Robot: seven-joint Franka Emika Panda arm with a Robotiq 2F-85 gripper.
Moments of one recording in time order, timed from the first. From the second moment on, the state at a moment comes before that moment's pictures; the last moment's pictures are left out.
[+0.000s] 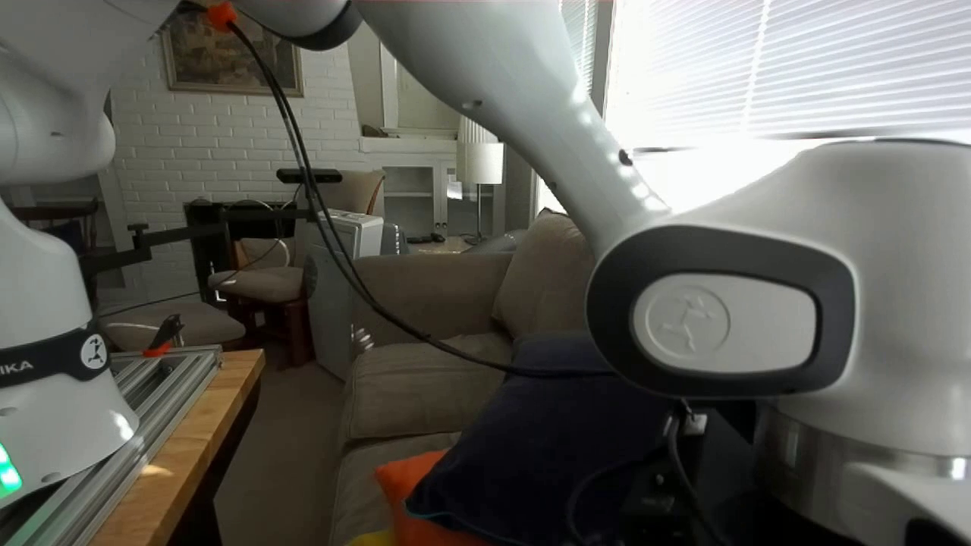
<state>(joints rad) -0.26 0.87 -0.34 -1.61 0.17 2.52 0.24</state>
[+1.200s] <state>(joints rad) -0.28 0.46 -0.08 -1.79 0.23 2.29 -0.07</state>
